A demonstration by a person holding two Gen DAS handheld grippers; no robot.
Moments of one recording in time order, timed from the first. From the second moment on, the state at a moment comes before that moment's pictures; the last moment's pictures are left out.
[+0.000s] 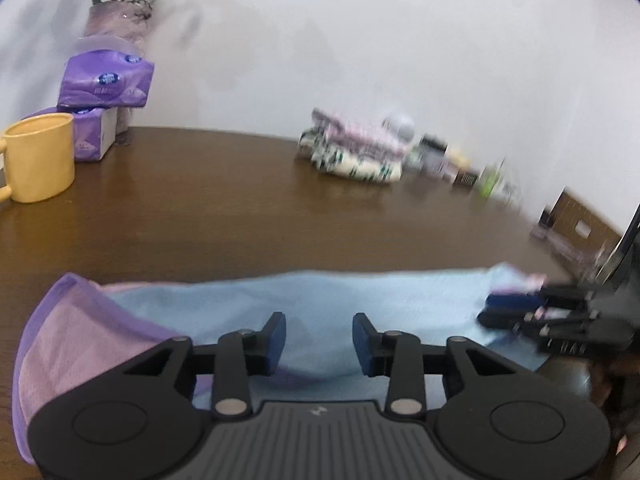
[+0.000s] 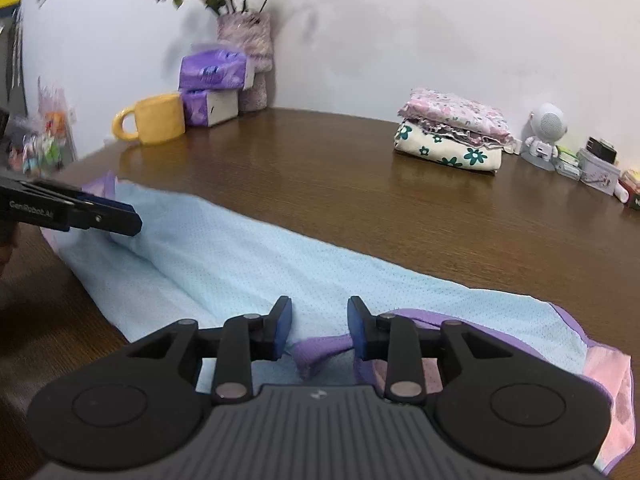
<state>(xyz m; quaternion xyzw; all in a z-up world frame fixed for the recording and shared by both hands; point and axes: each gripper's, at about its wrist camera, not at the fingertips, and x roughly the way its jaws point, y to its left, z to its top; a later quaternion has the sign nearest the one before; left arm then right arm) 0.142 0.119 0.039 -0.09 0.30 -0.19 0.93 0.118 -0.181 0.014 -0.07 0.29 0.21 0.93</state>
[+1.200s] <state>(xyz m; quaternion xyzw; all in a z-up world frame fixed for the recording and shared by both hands) 0.182 0.192 0.028 -0.06 0.30 -0.06 0.95 0.108 -0.166 0.006 -0.07 0.31 0.23 0.92</state>
